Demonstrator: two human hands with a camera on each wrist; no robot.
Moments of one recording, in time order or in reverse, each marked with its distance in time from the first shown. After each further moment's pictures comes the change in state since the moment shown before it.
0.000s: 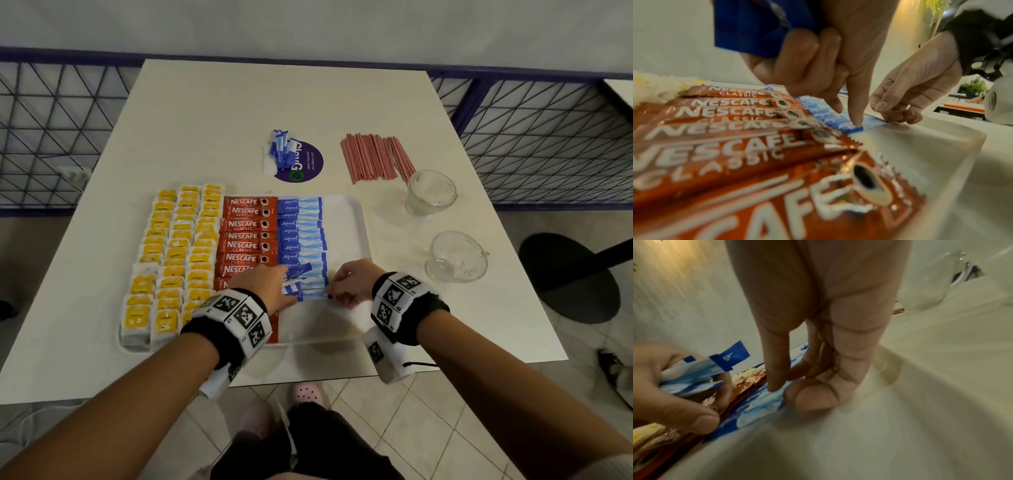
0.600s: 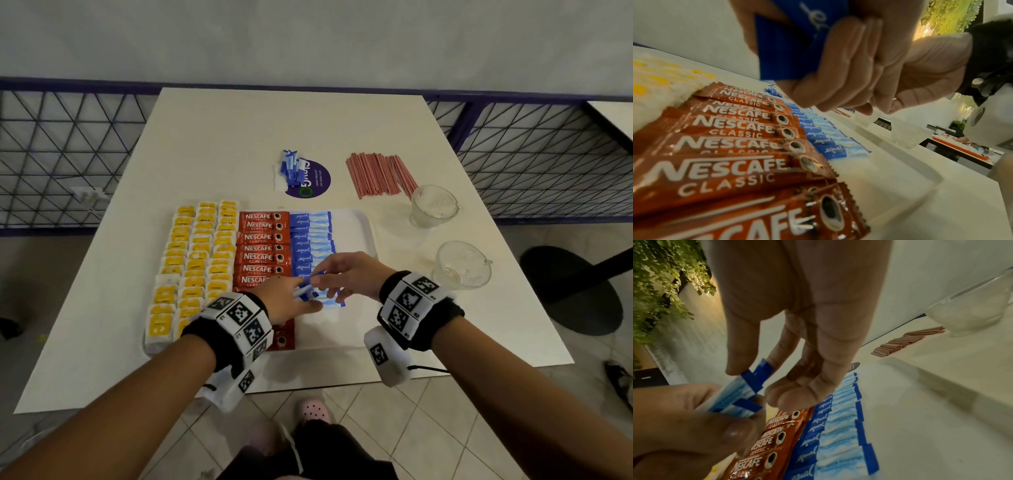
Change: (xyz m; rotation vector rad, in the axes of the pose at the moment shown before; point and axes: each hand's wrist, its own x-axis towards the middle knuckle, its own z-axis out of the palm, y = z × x) left_hand -0.019 -0.007 -0.011 -0.397 -0.065 0.167; right_hand -0.039 -0.040 0.010 0.042 -0.069 -0.295
